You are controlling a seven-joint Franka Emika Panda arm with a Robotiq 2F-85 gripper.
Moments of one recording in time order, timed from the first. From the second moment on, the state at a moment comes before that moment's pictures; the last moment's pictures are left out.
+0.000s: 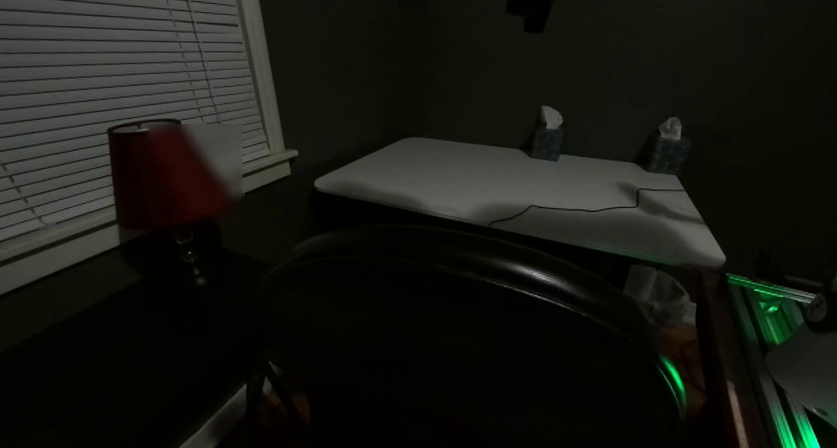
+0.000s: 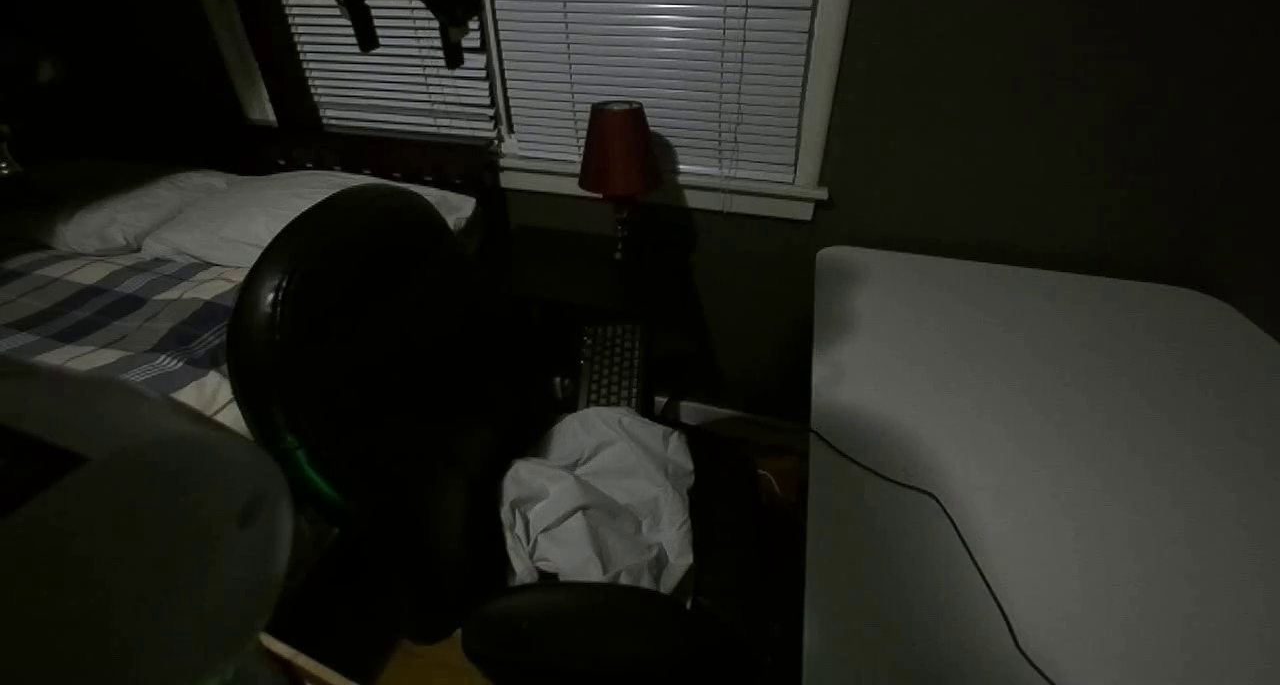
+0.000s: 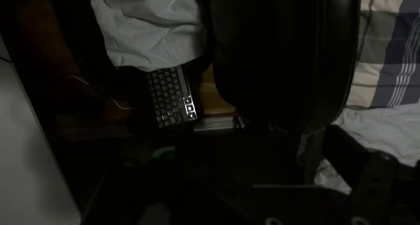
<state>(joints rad) 0.13 -0.56 0.14 -2.29 0.16 1.96 0.10</state>
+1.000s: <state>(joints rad) 0.30 0.01 -0.25 -2.32 0.58 2.51 -0.97</state>
